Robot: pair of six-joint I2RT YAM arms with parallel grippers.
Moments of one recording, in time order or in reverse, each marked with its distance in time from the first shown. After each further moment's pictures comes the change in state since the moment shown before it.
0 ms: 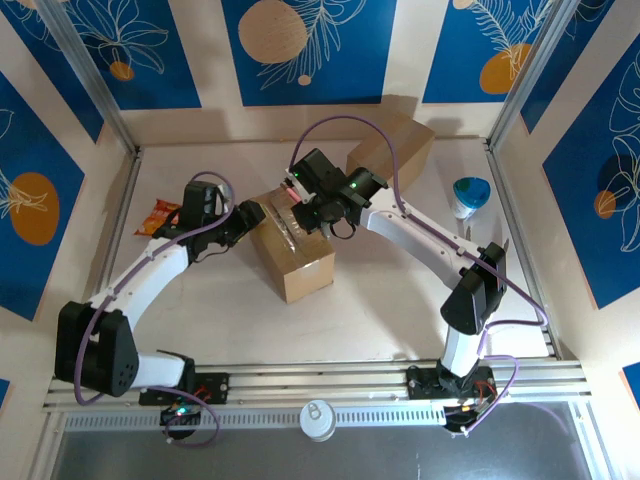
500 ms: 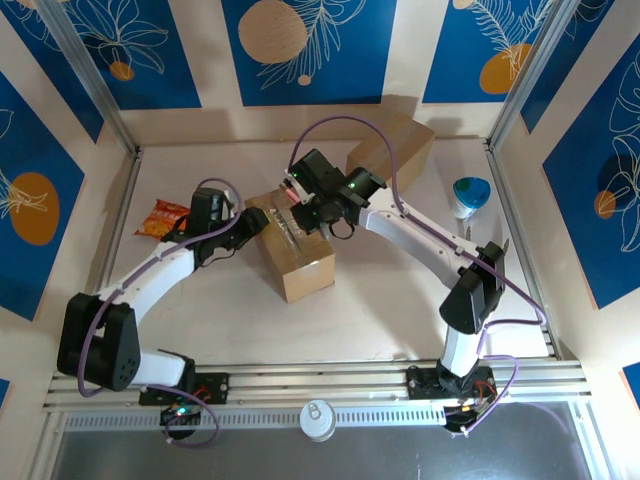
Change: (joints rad) left arm -0.024 0.019 -0.076 0.124 -0.012 -0.021; right arm 0.002 0.022 0.020 -0.011 -0.004 0.002
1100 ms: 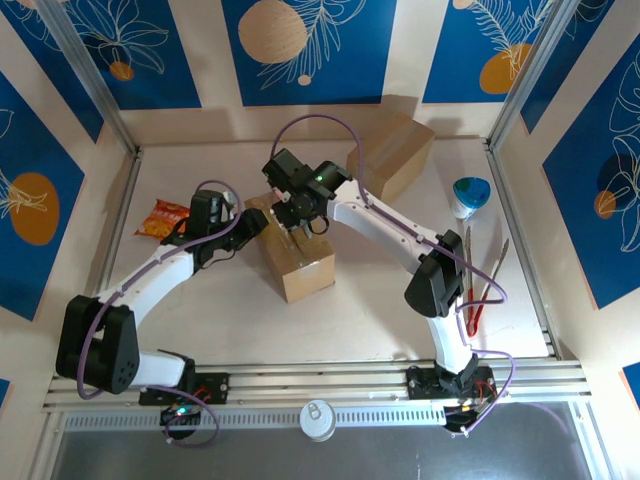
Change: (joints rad) left arm 0.000 -0.009 -0.021 0.031 0.001 -0.010; right arm 0.042 0.230 0.262 -0.128 0.072 0.087
